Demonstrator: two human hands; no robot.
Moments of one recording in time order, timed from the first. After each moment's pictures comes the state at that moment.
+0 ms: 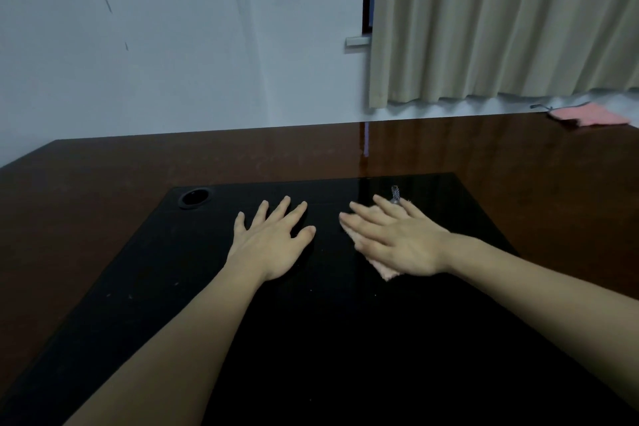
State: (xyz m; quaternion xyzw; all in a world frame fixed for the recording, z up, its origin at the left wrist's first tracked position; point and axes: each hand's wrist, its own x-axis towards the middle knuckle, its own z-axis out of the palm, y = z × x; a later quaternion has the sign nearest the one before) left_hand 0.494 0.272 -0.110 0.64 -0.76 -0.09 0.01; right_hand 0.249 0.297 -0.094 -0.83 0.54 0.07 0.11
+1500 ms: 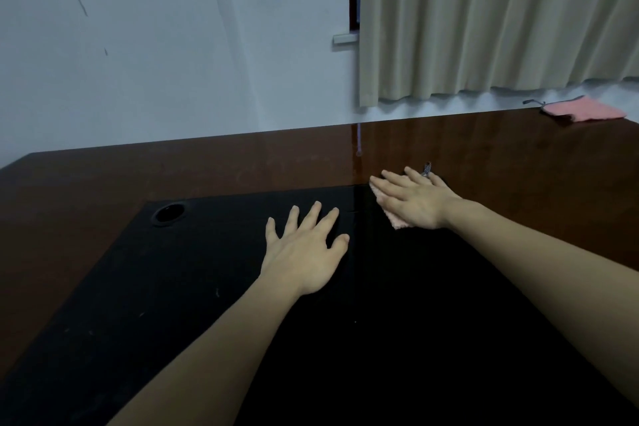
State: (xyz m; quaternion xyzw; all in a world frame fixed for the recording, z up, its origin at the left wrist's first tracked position) left_hand 0.418 0.266 -0.112 0.60 -0.79 -0.10 0.03; right_hand 0.178 0.213 -0.097 -0.75 0.66 0.04 0.10
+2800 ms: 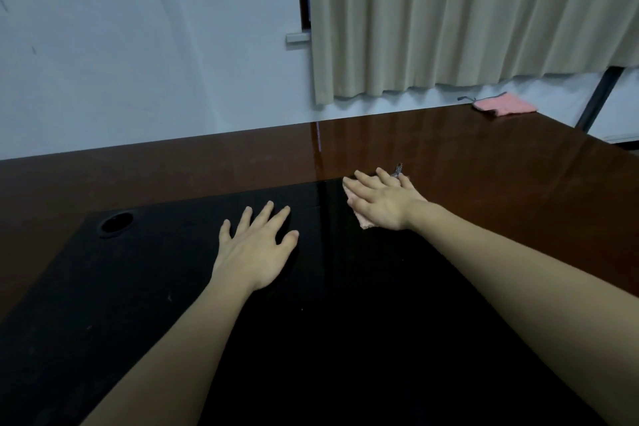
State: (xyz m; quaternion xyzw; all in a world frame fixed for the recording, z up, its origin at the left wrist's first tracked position) left_hand 0.417 0.268 -0.112 0.61 -0.79 -0.10 0.04; right_hand 0.155 0.252 -0.093 -0.72 0.68 0.03 0.10
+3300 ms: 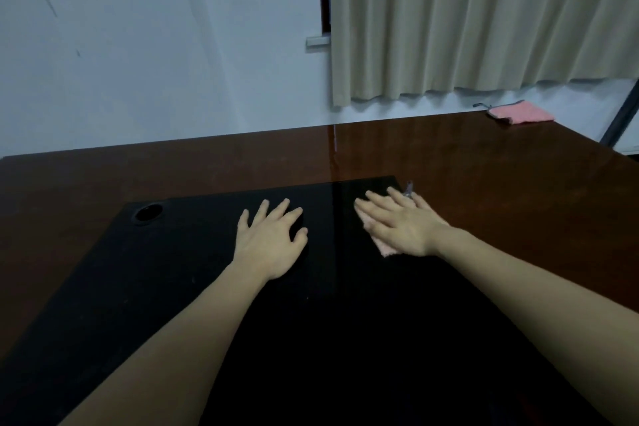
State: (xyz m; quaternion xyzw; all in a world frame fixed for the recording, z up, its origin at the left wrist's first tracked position) left_hand 0.411 0.278 -0.100 0.60 -0.80 -0.05 0.04; right_hand 0.144 0.299 -0.092 -0.76 0.64 0.04 0.10
